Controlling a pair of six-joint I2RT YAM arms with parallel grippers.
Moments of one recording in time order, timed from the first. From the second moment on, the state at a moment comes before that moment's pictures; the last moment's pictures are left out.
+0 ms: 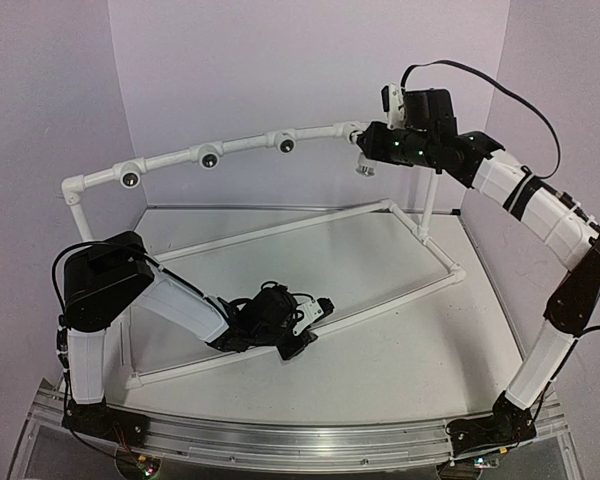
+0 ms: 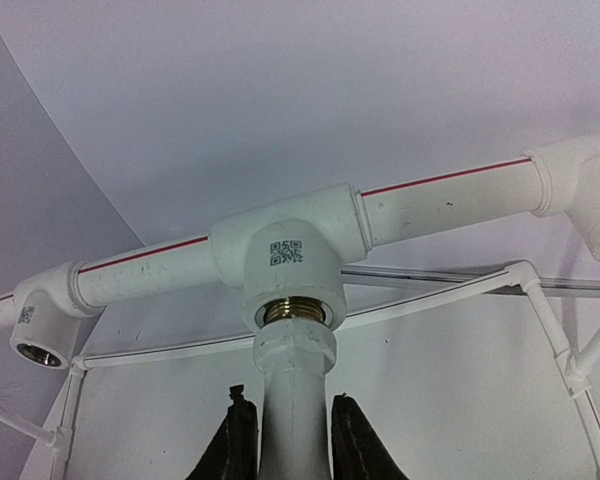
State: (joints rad) left arm -1.08 2.03 0.99 0.32 -0.06 0.13; right arm 0.60 1.73 1.88 -0.47 0.16 0.35
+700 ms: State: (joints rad) left arm -1.08 2.03 0.99 0.32 -0.06 0.13; right arm 0.60 1.70 1.77 -0.35 0.12 0.44
